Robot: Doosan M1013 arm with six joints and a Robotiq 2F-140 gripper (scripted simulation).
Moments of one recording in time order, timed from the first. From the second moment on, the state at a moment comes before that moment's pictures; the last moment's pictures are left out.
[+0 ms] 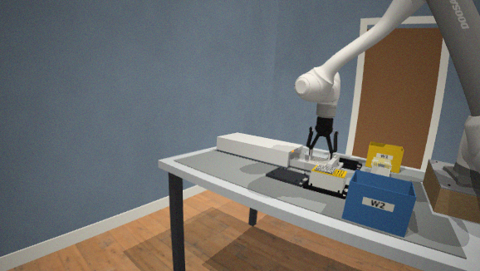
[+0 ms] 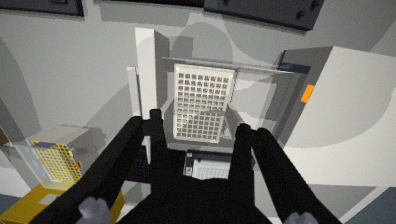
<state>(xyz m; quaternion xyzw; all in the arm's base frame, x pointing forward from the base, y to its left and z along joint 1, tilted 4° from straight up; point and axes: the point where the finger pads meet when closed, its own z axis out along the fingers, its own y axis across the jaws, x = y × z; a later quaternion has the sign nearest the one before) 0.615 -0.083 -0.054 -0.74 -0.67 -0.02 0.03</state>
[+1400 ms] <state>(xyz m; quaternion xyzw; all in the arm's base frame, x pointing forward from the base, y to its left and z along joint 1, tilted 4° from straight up) 0.615 -0.082 -0.064 -0.74 -0.67 -0.02 0.03</state>
